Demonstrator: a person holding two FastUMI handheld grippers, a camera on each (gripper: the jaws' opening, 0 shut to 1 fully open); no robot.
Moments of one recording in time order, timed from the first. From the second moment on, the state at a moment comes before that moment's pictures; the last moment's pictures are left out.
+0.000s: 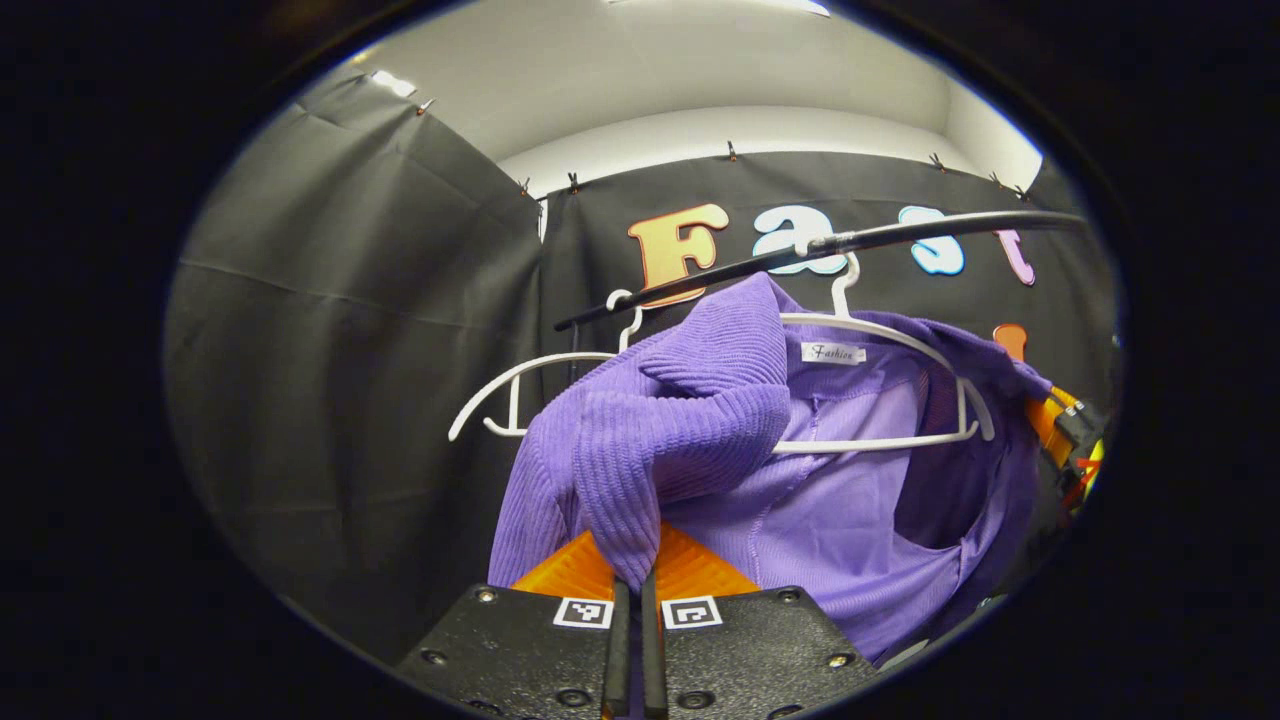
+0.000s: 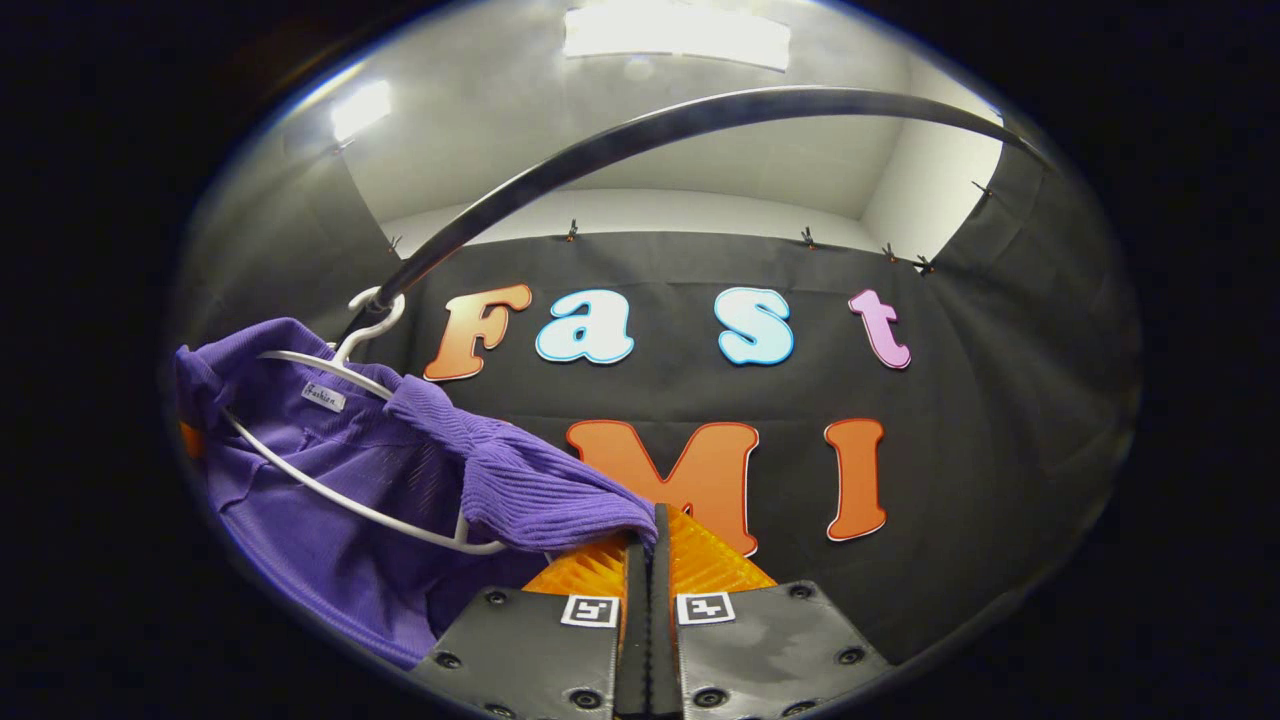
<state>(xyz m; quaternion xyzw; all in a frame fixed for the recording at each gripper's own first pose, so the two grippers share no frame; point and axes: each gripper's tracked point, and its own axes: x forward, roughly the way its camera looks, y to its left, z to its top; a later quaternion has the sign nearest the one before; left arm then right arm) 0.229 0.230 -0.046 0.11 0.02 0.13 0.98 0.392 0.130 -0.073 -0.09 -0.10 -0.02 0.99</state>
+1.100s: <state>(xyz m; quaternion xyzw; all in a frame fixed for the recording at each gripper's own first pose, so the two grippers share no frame) 0.261 0.241 0.085 0.18 -0.09 0.11 0.97 0.437 0.101 -0.058 -0.08 -0.12 -0.05 0.99</state>
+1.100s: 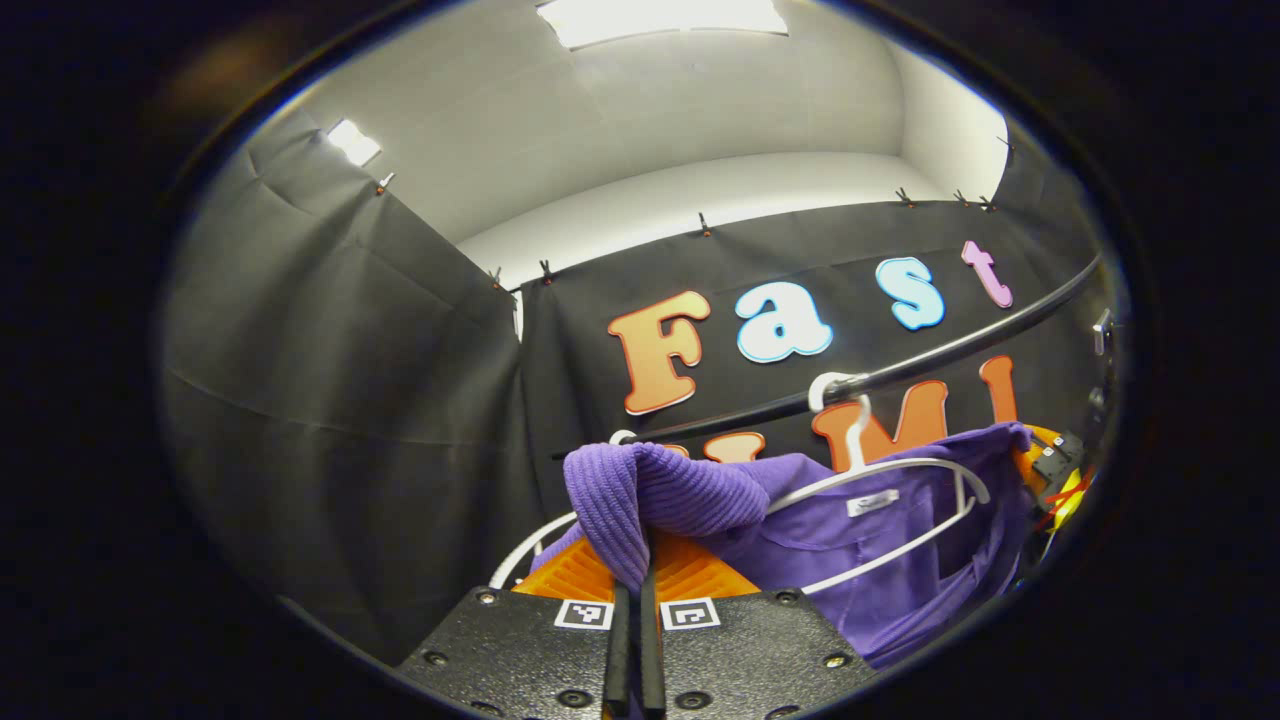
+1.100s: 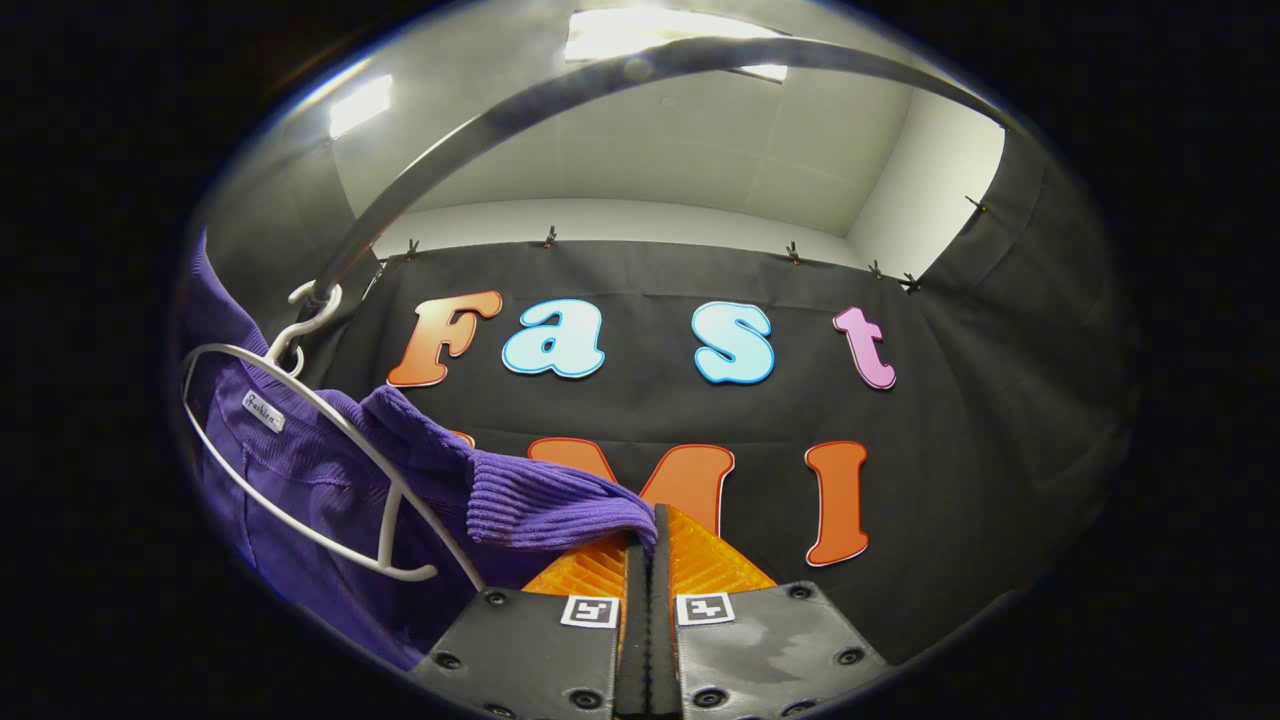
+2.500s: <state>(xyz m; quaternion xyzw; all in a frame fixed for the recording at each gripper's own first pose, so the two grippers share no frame) 0.241 0.372 -0.043 0.09 0.03 0.22 0.97 0.473 0.115 -0.151 -0.05 -0.02 0.02 1.00</state>
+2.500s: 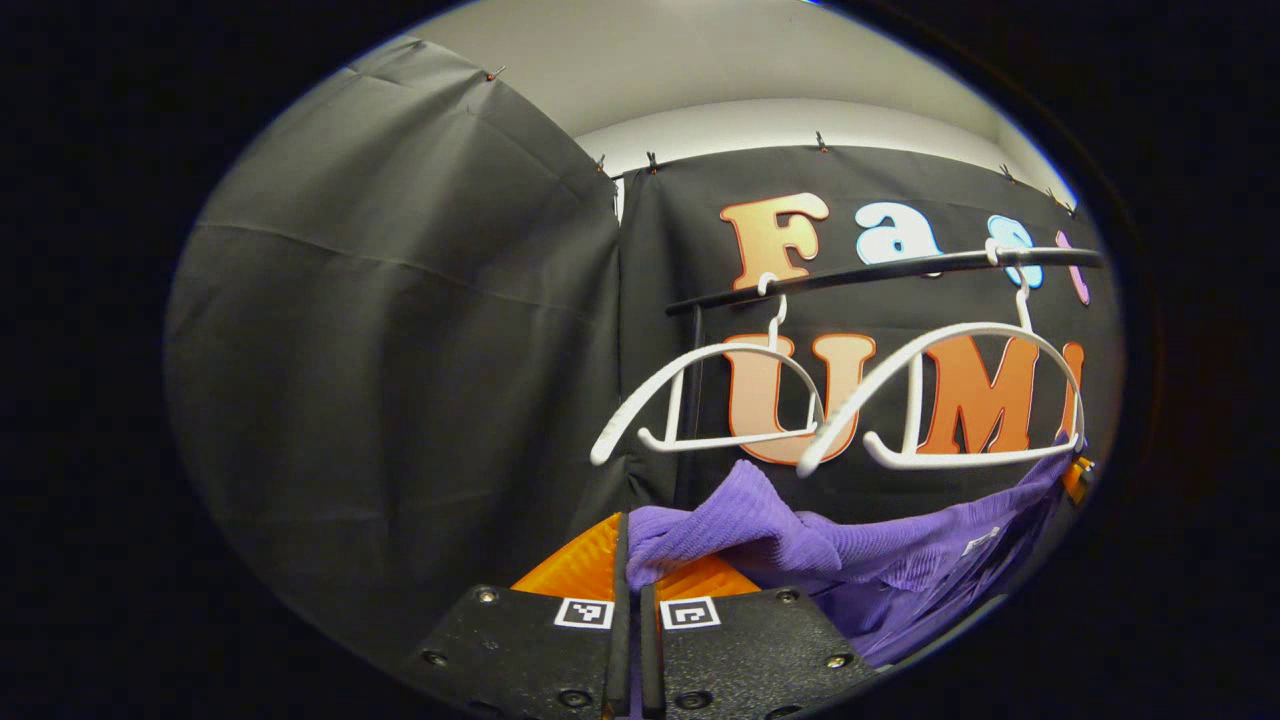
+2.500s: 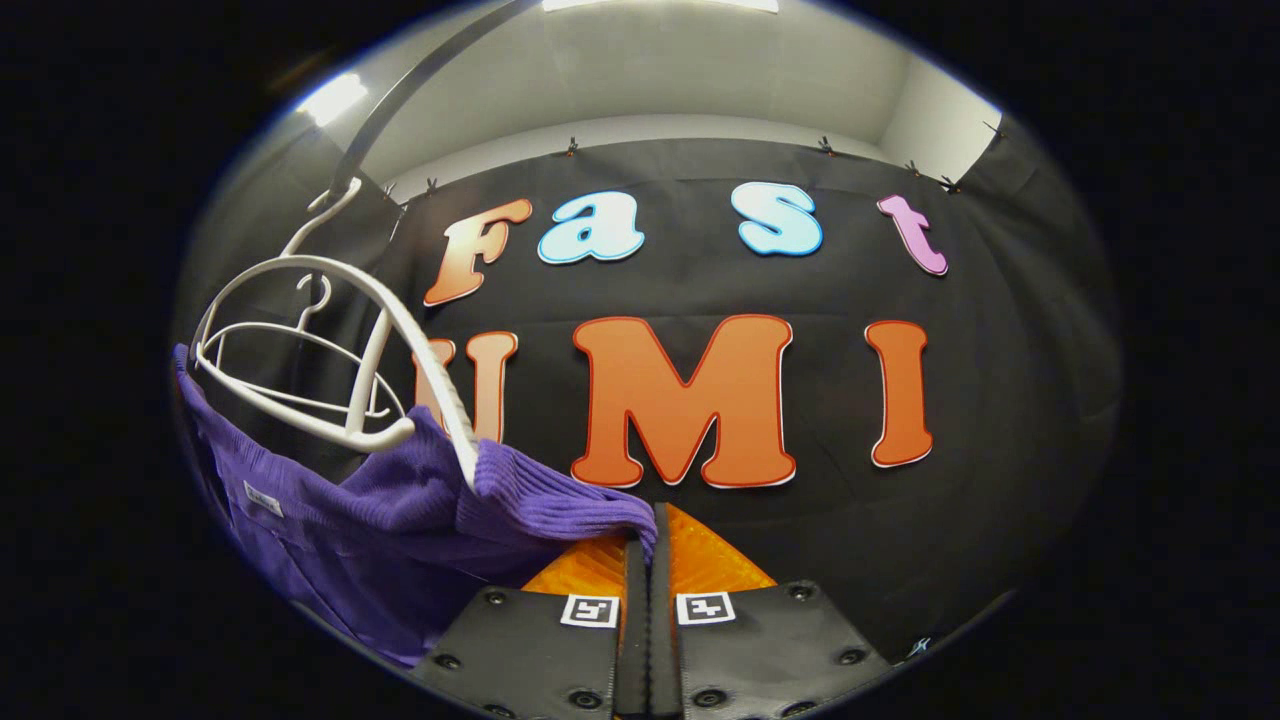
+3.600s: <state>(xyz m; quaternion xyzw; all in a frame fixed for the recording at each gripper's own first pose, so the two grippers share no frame) 0.178 0.288 -0.124 0.03 0.11 0.15 0.98 0.346 0.186 -0.200 -0.06 0.08 0.14 0.99</state>
